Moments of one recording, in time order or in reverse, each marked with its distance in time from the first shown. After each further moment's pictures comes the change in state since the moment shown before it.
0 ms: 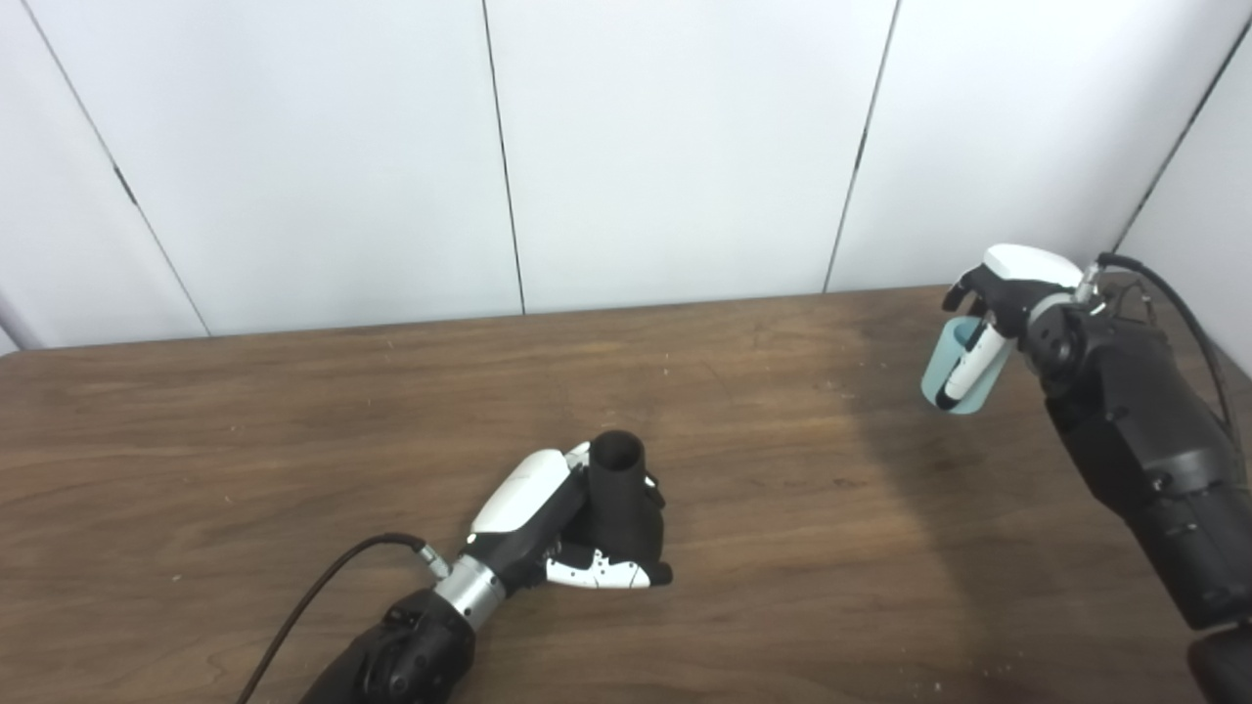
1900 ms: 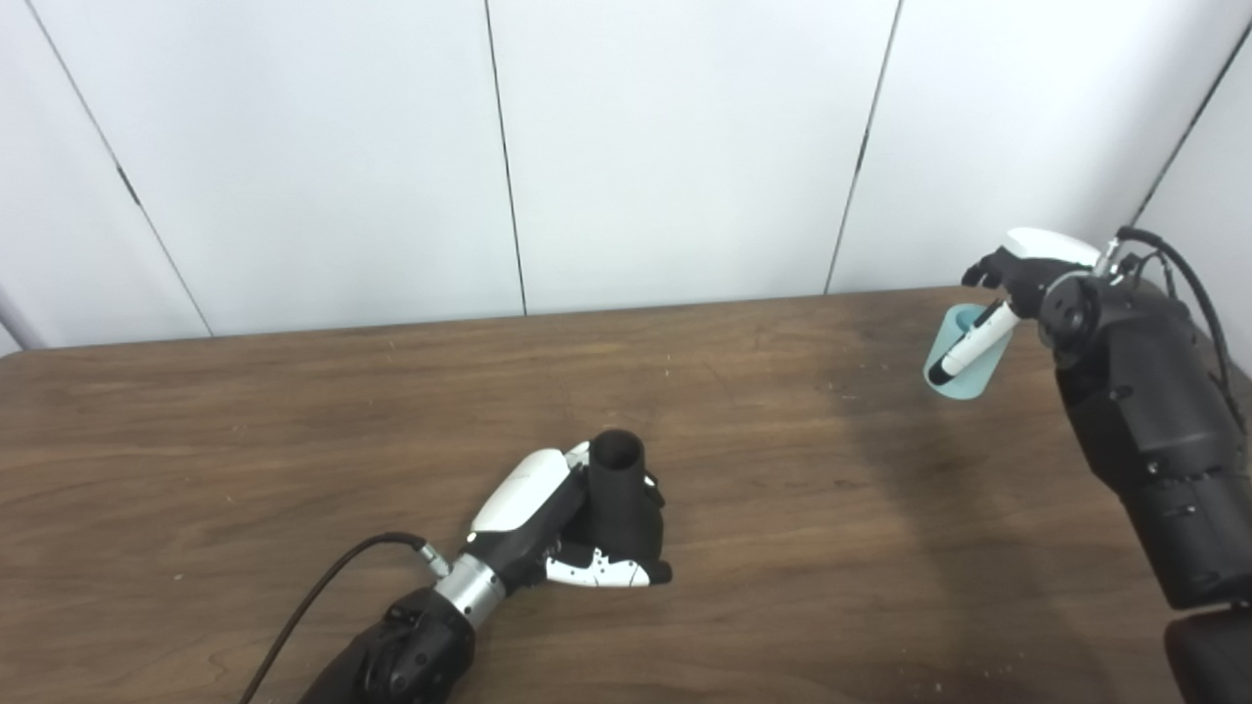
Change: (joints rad) left arm -0.005 -0.002 0.000 0.013 0.000 -0.004 0.000; right arm -0.028 0.048 -0.138 -0.040 -0.149 0.005 0.154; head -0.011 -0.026
